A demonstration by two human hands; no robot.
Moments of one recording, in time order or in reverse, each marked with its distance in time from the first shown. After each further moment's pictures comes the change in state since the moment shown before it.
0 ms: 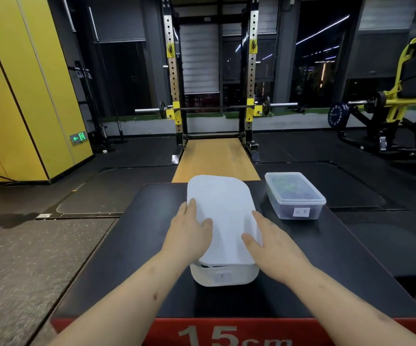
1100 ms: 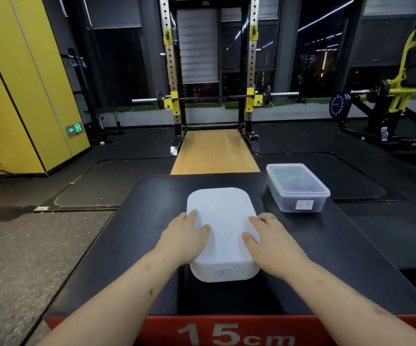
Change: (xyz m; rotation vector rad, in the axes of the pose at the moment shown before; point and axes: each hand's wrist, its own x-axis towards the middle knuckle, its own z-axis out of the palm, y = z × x) left_hand 0.015 -0.030 0.015 0.162 -0.180 -0.020; right_hand 0.018 0.009 0.019 -0.154 -0.027 -0.005
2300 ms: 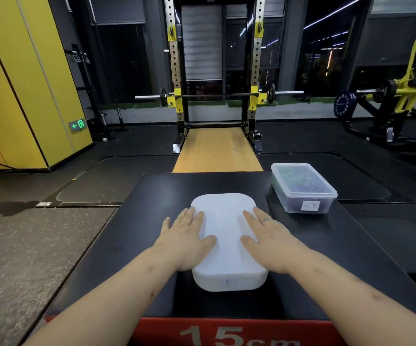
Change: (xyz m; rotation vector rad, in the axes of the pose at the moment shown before) left_hand -0.001 -0.013 -0.002 0.302 -0.126 0.114; right_hand 0.012 -0.010 -0.008 -0.190 -0.211 -0.056
